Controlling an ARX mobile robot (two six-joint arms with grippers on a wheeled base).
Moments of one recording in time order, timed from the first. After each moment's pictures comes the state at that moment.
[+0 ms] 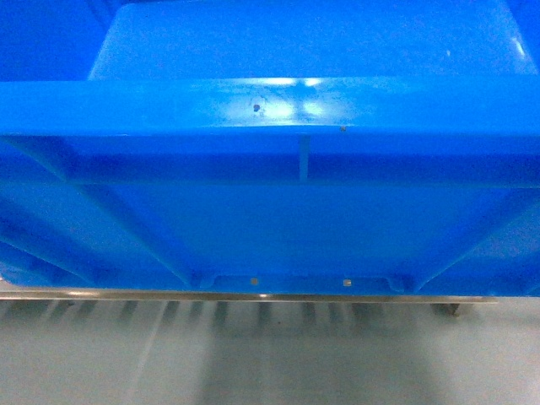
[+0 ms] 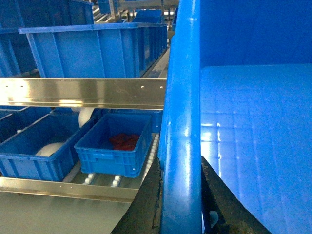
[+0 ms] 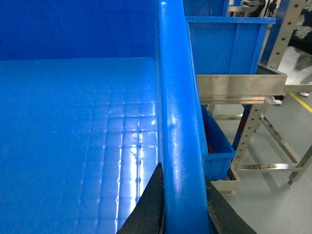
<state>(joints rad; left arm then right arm) -0.36 0.95 0.51 0.40 -0.48 0.02 0.41 0.87 0.52 0.28 0.49 0.03</state>
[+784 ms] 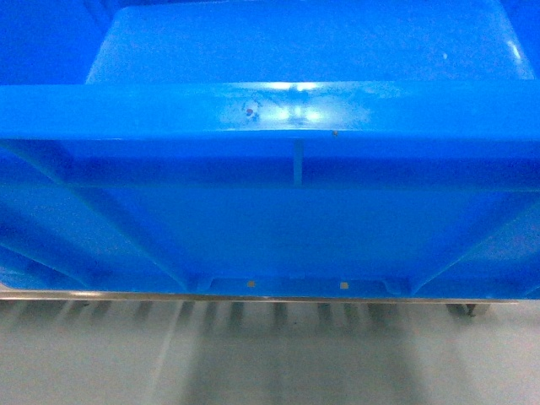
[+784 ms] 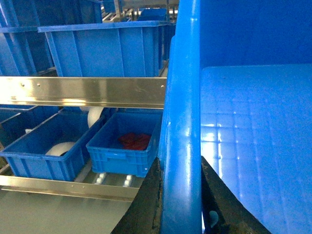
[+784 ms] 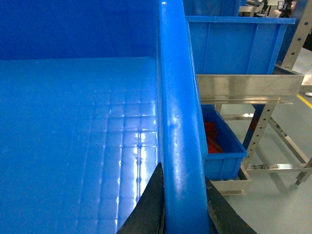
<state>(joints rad) -0.36 0.94 0.51 0.40 -0.48 0.03 0.42 0.87 0.52 0.28 0.49 0.03</state>
